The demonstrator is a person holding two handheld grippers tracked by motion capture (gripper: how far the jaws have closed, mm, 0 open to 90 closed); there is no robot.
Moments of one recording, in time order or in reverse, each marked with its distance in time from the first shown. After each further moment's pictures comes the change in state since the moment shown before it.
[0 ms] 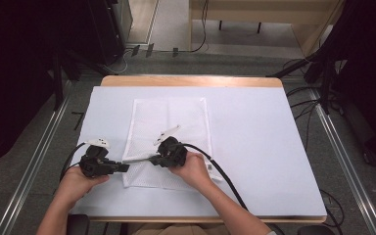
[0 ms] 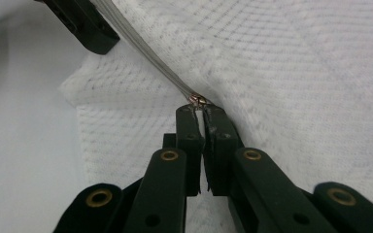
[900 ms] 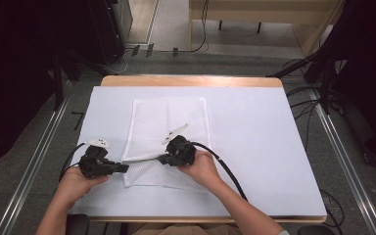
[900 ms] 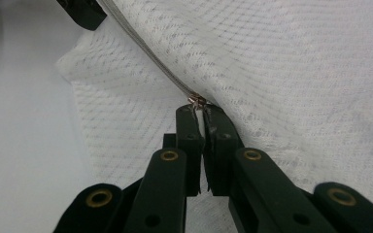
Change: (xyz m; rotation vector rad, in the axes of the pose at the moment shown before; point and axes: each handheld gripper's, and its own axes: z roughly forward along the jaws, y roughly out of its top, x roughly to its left) left arm 0.001 -0.001 0.000 0.008 -0.005 0.003; right arm -0.009 -0.009 -0.020 0.025 -0.013 -0.013
